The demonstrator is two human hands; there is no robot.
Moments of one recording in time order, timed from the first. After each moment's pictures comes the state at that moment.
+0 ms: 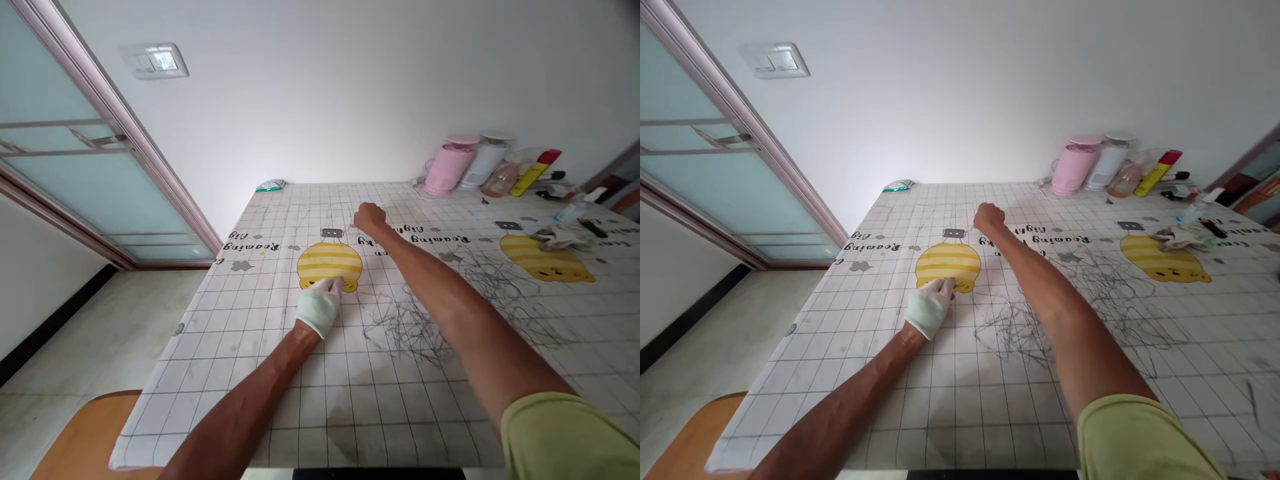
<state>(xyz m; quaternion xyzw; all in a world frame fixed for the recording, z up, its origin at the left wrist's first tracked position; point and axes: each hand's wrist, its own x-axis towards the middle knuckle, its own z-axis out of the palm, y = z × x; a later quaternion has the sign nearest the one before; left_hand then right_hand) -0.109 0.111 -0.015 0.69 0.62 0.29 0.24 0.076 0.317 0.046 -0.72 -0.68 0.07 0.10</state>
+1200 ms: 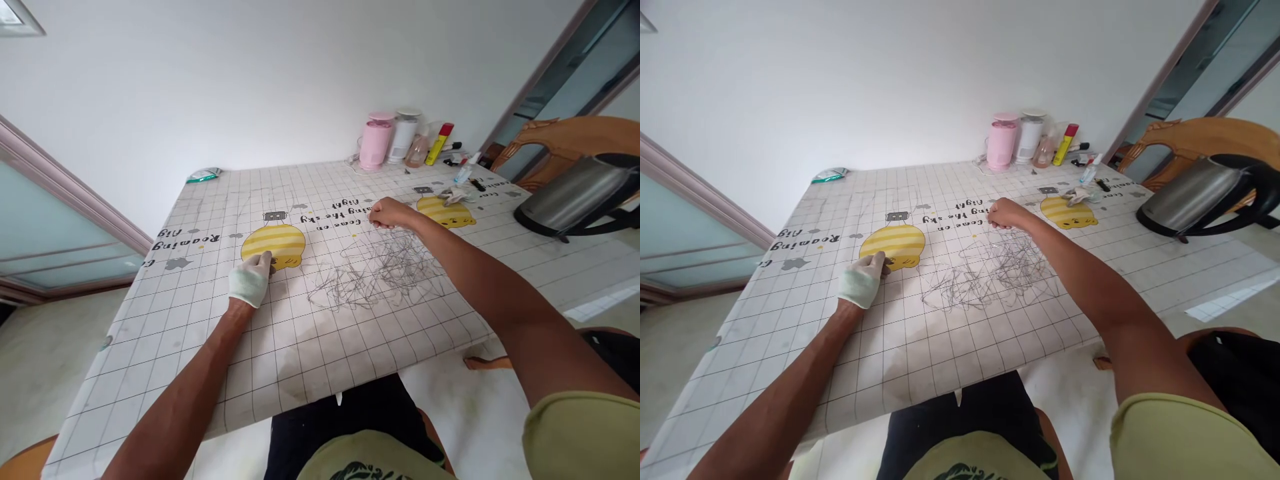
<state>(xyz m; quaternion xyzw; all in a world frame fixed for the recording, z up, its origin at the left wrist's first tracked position) -0.124 0.114 0.002 0.59 0.66 0.33 0.33 0.272 0.162 0.061 -0.75 -0.60 0.26 0.14</state>
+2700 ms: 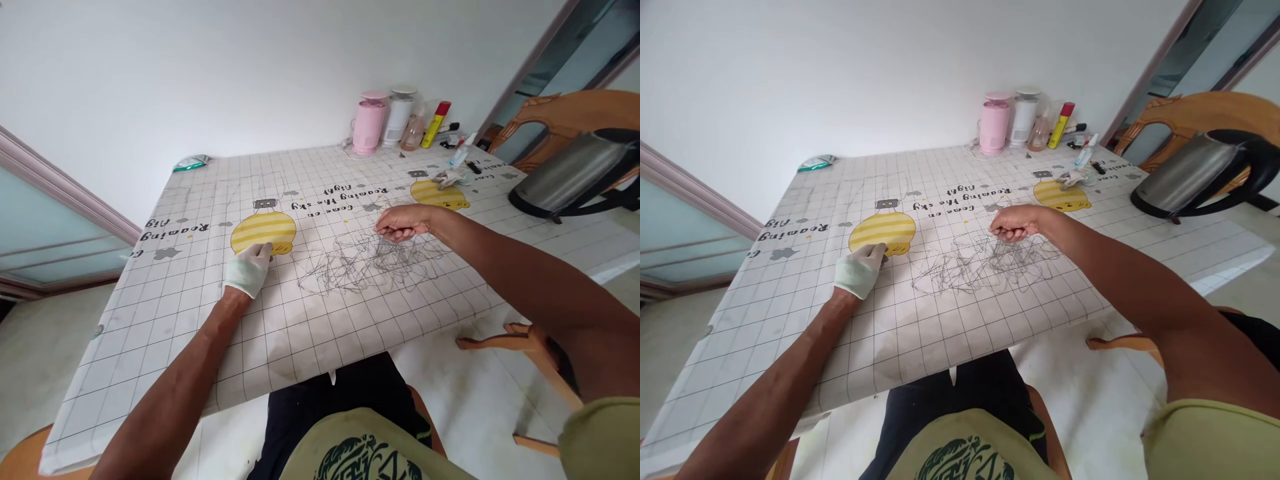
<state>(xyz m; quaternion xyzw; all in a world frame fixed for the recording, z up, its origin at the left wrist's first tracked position) -0.113 0.106 -0.001 0.69 0.63 0.26 0.23 0.301 0.096 0.063 -0.61 -0.46 0.63 0.11</state>
